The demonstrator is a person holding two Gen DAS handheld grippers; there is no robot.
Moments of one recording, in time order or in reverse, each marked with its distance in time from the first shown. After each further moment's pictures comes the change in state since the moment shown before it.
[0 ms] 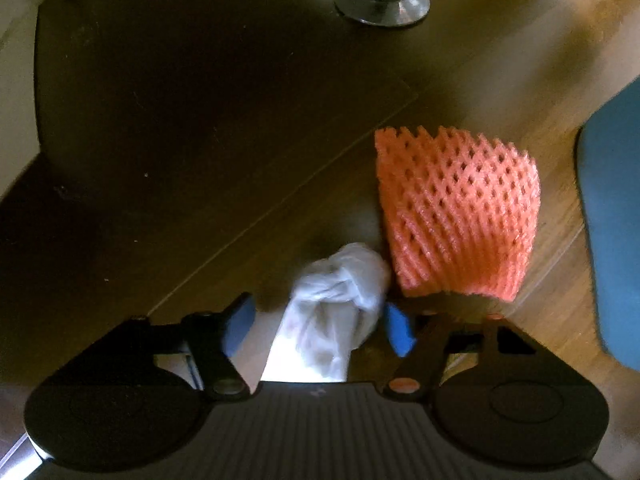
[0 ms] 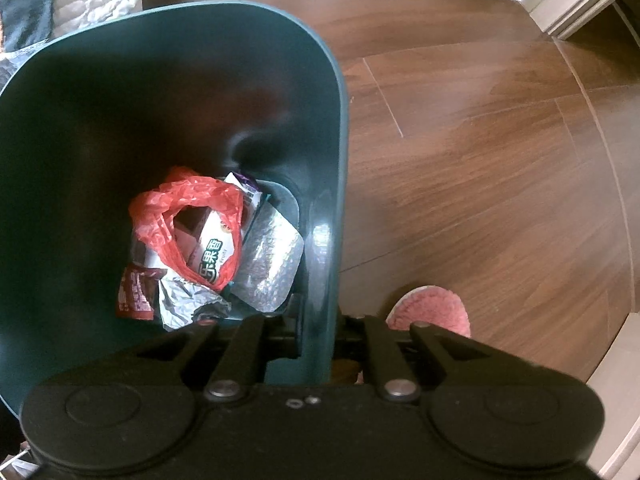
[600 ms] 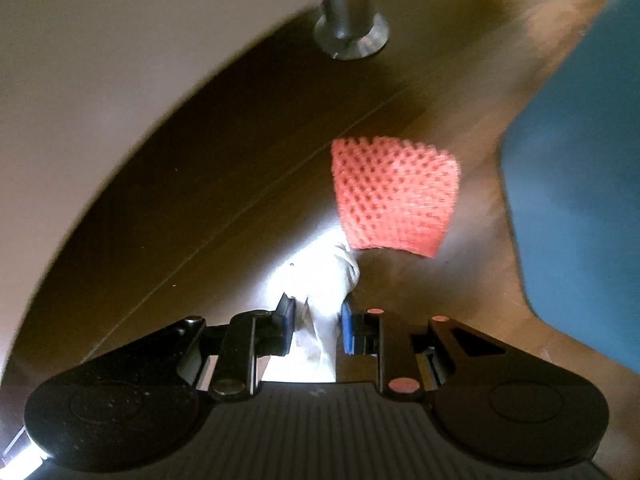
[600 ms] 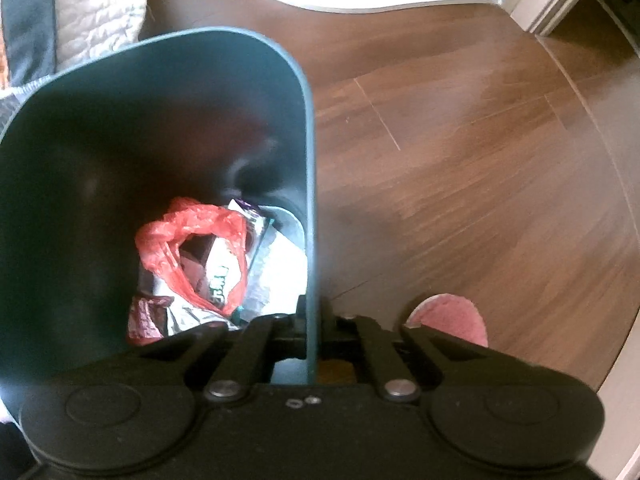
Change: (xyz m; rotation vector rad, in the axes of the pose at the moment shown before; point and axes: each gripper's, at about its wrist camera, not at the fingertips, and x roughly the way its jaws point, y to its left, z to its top) left arm -0.091 -0.029 -0.027 0.012 -0.001 0.040; right arm -0.005 -0.007 -0.013 0.089 -0.106 0.045
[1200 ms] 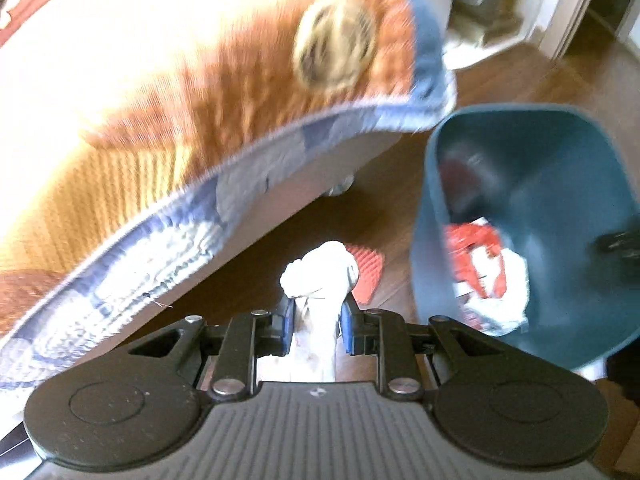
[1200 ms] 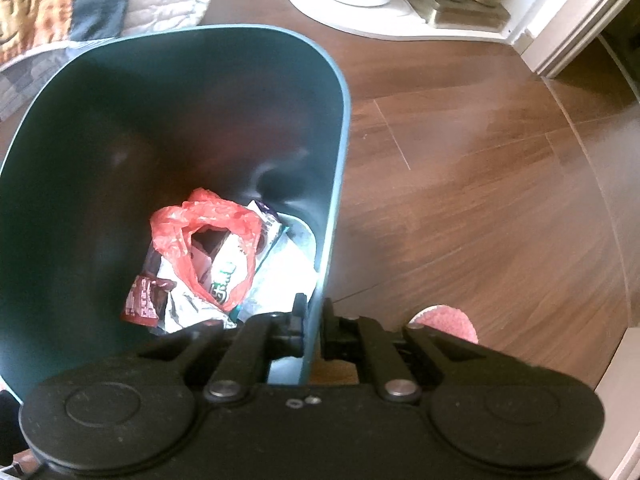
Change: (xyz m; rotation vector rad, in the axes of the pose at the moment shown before) left arm -0.228 -0.001 -0.031 -0.047 -0.286 -0.038; right arm -0.009 0.025 -0.014 -0.116 -0.061 -0.057
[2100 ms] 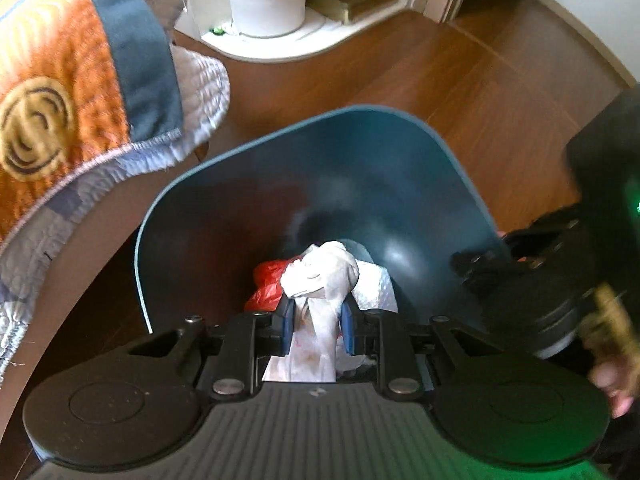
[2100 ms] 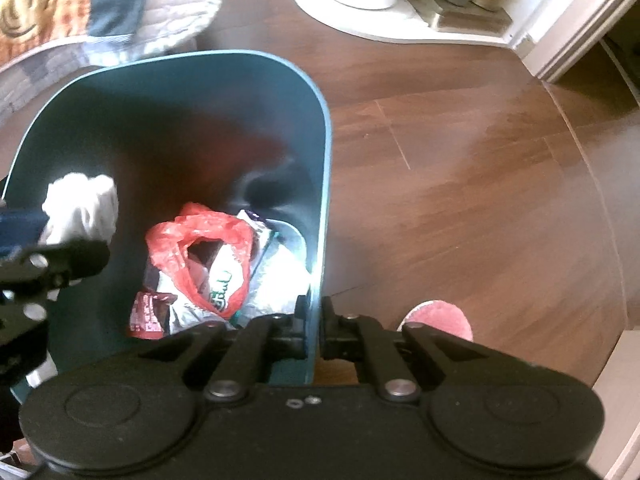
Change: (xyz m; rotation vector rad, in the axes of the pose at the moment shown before) left arm 0.029 -0.167 0.036 0.167 0.063 -0.185; right arm 0.002 -0.016 0.016 0.013 0.009 -0.003
